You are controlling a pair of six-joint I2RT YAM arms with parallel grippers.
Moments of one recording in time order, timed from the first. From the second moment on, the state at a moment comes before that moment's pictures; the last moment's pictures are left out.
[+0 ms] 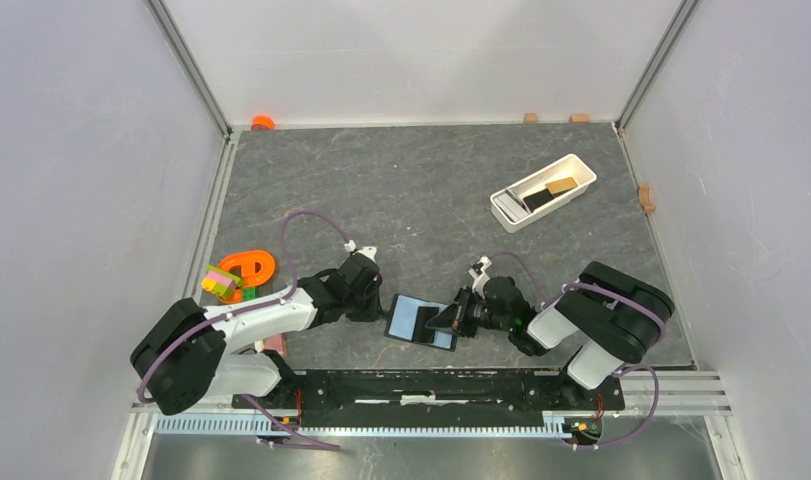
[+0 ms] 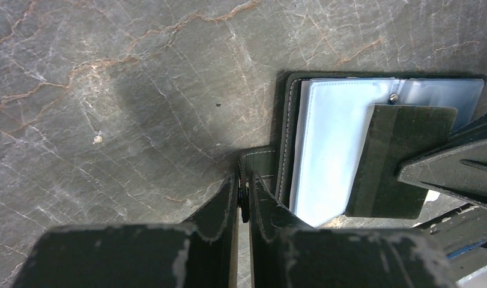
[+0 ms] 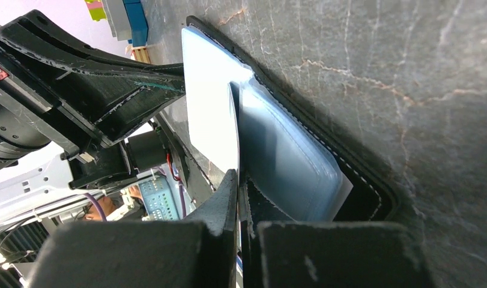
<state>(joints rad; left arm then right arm) -0.80 1.26 0.53 -0.26 -0.04 -0.68 0.82 1.62 0.17 0.93 -0.33 1.26</state>
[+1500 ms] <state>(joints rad) -0.80 1.28 0.53 -0.22 -0.04 -0.68 0.85 1.69 0.21 0.99 -0.26 1.26</state>
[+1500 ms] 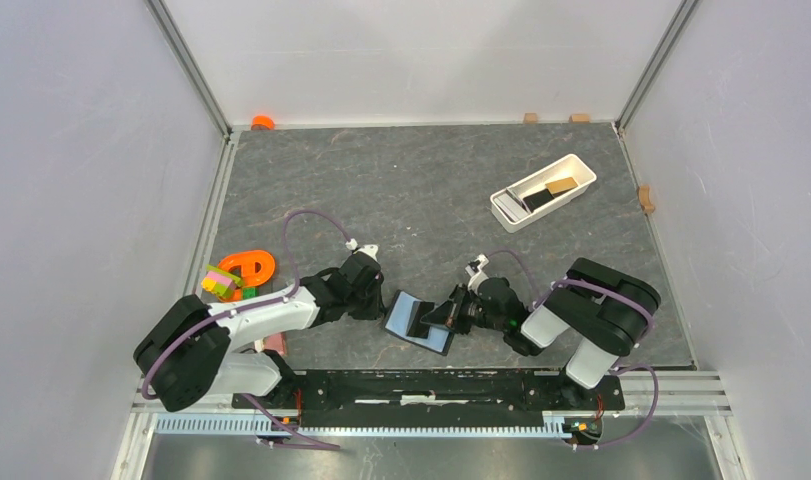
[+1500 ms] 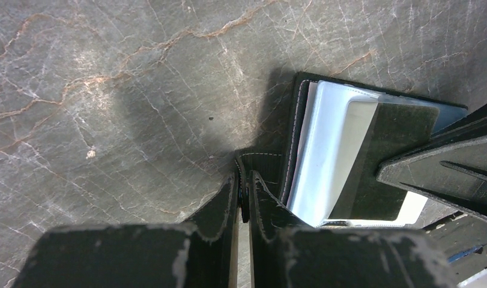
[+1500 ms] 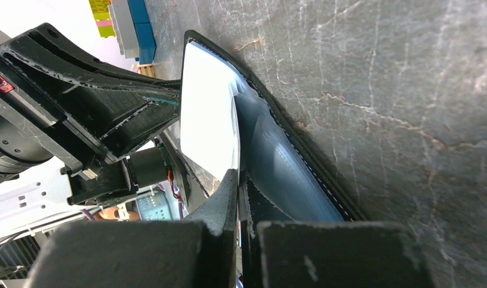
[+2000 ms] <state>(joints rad) -0.80 1.29 0.53 -0.21 -0.04 -0.68 0.88 1.72 0.19 1.07 -0.19 1.31</state>
